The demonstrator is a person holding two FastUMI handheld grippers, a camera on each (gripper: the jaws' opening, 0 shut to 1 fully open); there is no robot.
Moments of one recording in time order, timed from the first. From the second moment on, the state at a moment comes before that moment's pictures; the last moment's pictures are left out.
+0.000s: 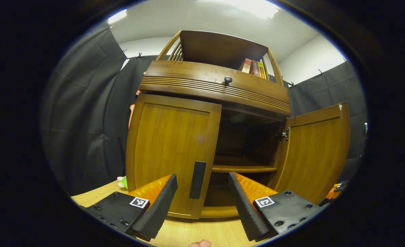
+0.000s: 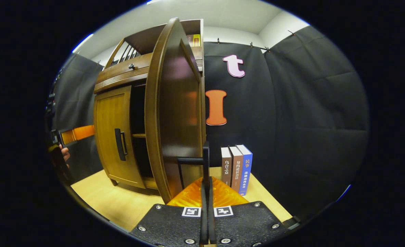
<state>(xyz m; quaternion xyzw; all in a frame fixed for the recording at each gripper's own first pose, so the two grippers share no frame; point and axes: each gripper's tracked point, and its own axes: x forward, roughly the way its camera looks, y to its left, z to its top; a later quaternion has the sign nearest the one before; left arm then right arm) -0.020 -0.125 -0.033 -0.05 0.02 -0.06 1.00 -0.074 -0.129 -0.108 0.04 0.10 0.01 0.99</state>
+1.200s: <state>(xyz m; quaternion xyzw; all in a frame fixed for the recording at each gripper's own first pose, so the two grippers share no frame) 0.006 -0.141 -0.052 -0.04 0.03 -0.09 1.00 -0.147 -0.137 -0.063 0.04 0.09 0.04 0.99</state>
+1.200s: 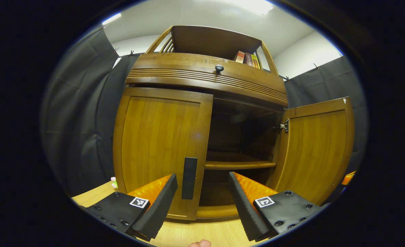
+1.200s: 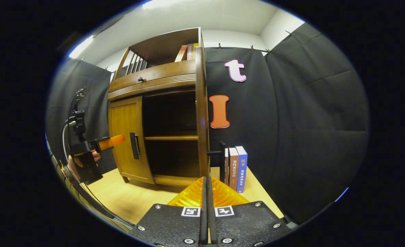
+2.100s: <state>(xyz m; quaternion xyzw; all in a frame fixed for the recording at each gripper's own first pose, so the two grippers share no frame) 0.106 -0.120 -0.118 0.03 0.07 -0.05 1.00 -0.095 -0.037 -0.079 0.04 0.08 0.05 0.99</state>
